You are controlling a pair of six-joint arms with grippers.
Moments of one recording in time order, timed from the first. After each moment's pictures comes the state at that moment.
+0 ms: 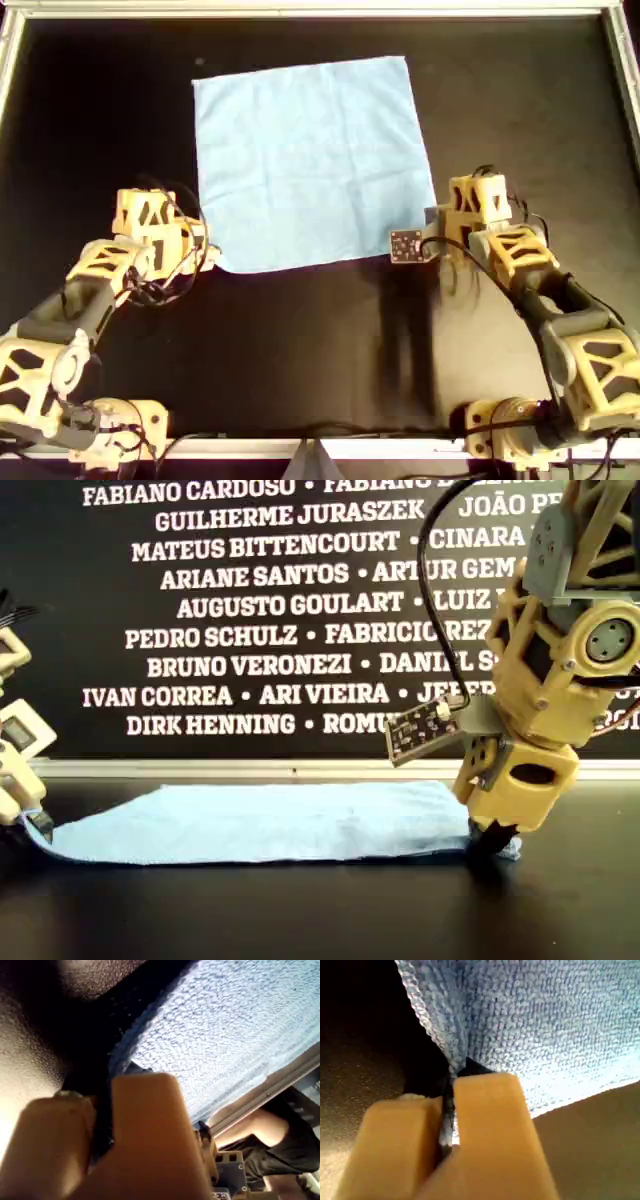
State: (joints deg) left arm -9.0 85.5 121.1 20.7 26.9 10.5; right arm 14.0 75.3 106.6 30.2 -8.4 7.7
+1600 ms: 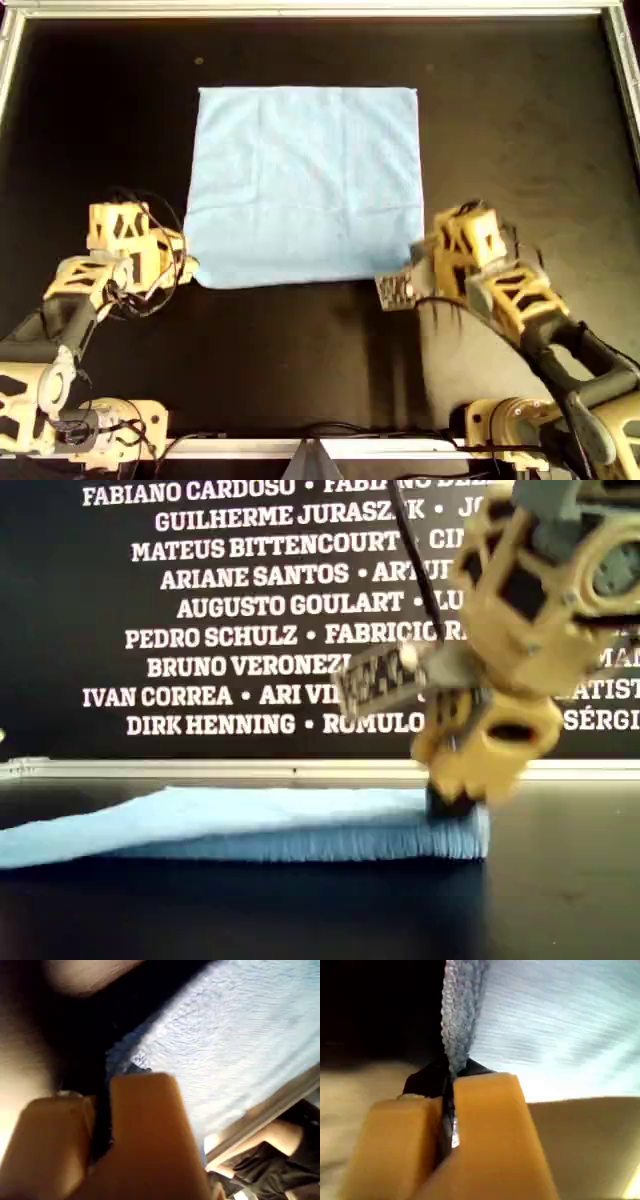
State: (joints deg) left arm -1.9 95.4 126.3 21.4 26.1 18.3; right arm 22.8 99.8 123.0 30.2 -8.2 7.3
